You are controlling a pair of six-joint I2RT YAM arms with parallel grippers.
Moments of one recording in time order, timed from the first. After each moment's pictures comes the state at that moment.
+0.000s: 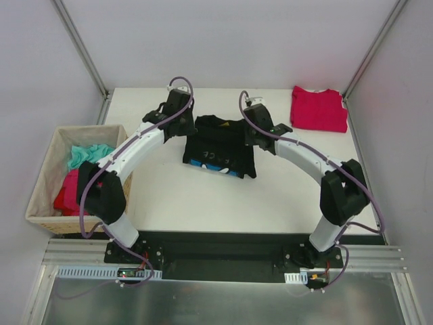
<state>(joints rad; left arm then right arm) -0.46 1.63 1.42 -0.58 -0.13 -0.50 0.60 1.70 1.33 -0.41 0.30 0.31</state>
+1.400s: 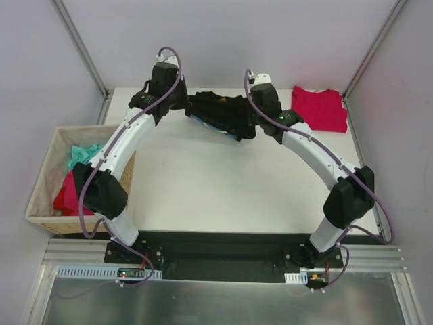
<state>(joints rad) -0.37 1.73 1.74 -0.57 -0.05 -0.41 0.55 1.72 1.58 -0.46 0.33 0.18</state>
